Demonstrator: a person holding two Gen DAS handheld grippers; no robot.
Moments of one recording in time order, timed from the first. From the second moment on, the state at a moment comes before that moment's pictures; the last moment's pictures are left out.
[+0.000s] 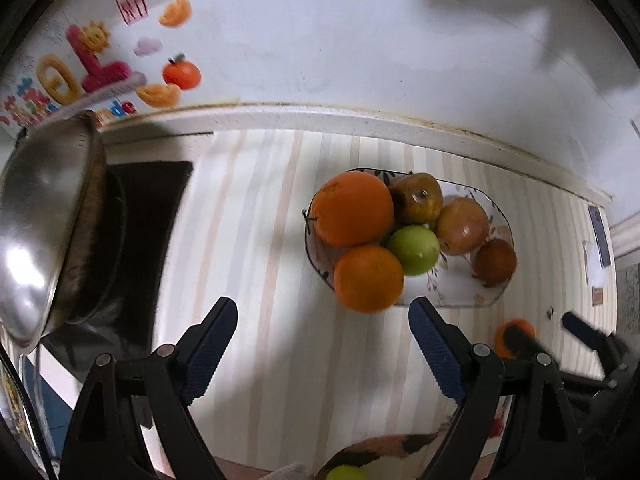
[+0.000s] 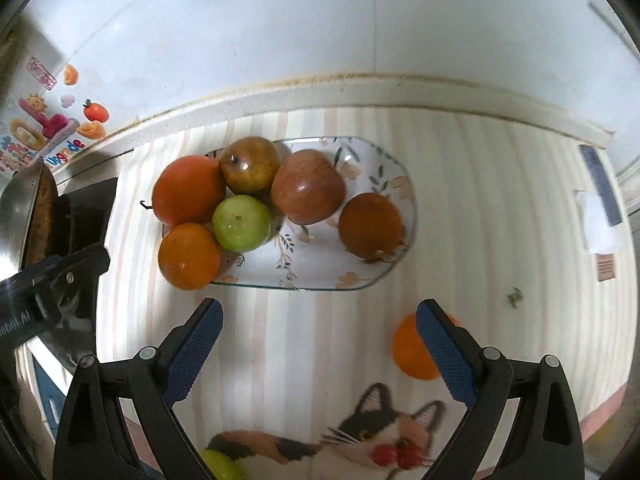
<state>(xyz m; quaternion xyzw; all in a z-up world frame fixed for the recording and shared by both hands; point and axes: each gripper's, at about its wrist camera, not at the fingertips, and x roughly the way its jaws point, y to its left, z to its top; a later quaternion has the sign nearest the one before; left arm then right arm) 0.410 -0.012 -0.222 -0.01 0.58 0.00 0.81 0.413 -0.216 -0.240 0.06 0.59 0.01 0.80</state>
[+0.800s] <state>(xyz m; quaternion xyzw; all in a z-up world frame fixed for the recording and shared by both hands) 0.299 -0.018 -0.121 0.00 0.49 -0.03 0.87 0.303 -0.215 -0.110 0.07 0.50 0.00 0.86</state>
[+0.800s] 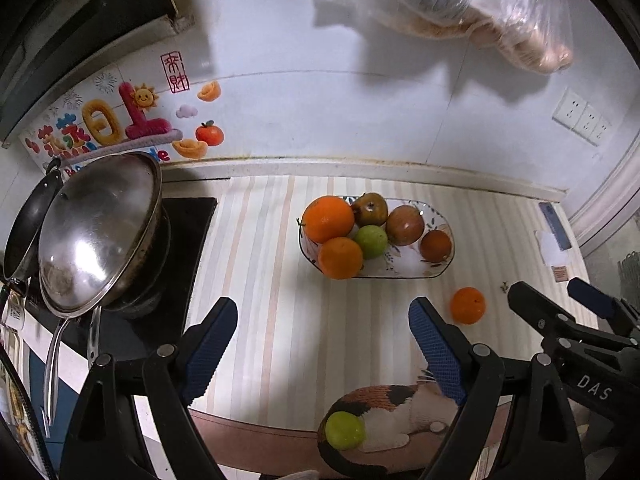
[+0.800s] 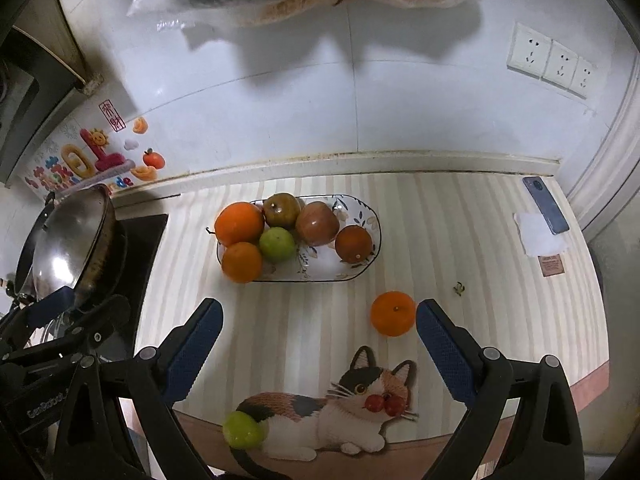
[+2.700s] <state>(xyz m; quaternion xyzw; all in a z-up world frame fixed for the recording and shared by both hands) 0.345 -0.101 -0.321 -0.03 0.68 -0.06 0.73 0.393 -0.303 -0.356 0.15 0.66 -0.01 0.73</state>
